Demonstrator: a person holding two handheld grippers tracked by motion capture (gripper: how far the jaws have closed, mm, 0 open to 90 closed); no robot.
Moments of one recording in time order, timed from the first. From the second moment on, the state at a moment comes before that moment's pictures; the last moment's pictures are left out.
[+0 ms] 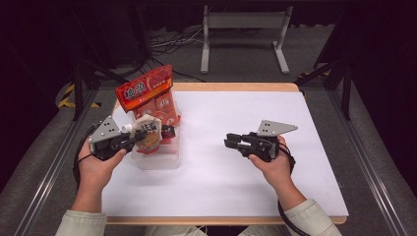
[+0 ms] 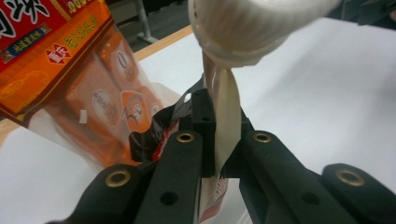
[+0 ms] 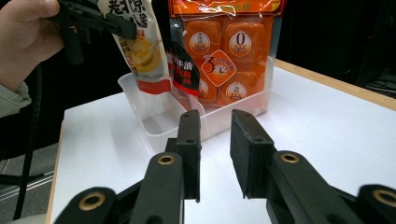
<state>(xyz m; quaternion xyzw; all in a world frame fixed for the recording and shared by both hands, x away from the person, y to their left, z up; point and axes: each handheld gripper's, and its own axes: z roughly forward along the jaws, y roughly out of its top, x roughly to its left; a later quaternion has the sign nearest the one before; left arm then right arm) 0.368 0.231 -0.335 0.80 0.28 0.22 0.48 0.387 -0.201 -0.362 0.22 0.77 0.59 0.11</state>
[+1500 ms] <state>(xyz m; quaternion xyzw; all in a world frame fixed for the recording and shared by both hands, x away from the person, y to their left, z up) 0.384 0.222 -0.382 0.81 0.28 0.13 0.49 0.389 -0.203 -0.363 0.23 0.77 0.58 0.11</state>
